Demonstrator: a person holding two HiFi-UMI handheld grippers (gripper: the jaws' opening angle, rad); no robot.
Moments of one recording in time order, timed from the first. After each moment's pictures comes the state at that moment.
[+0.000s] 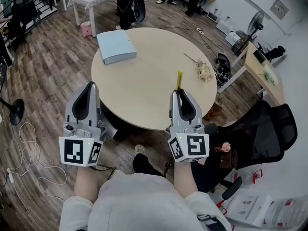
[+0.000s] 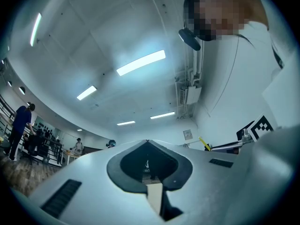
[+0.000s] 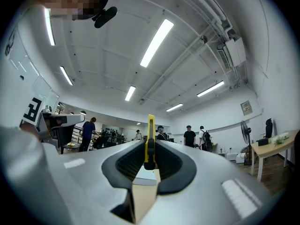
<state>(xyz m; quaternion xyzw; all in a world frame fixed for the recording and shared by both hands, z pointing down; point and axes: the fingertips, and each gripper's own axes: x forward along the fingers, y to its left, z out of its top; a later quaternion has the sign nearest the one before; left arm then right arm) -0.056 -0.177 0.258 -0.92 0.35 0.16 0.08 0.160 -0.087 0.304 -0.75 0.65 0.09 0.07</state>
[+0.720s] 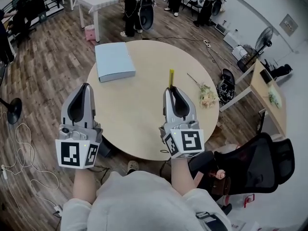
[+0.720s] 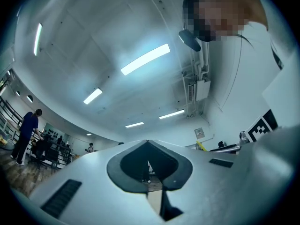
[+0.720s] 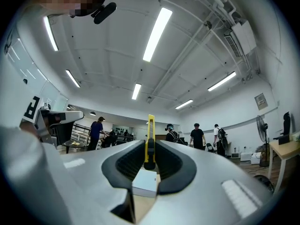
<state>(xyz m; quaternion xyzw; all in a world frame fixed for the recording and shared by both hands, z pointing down) 0.020 -0.293 0.246 -0.89 0.41 0.17 0.10 0.246 -0.244 0.295 -0.70 0.71 0.08 0.07</state>
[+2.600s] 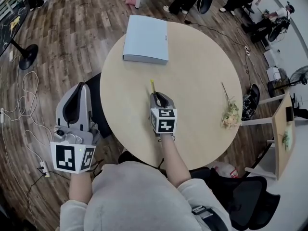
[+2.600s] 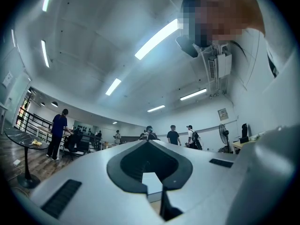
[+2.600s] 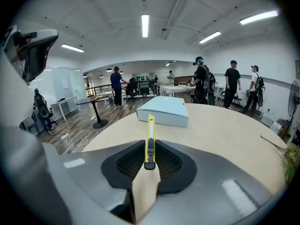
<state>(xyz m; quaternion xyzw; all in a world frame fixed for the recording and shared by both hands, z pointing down) -0.028 -0.366 0.329 -0.83 0.55 0.08 0.04 0.194 -0.423 0.609 -0.57 0.77 -0.20 -0.19</state>
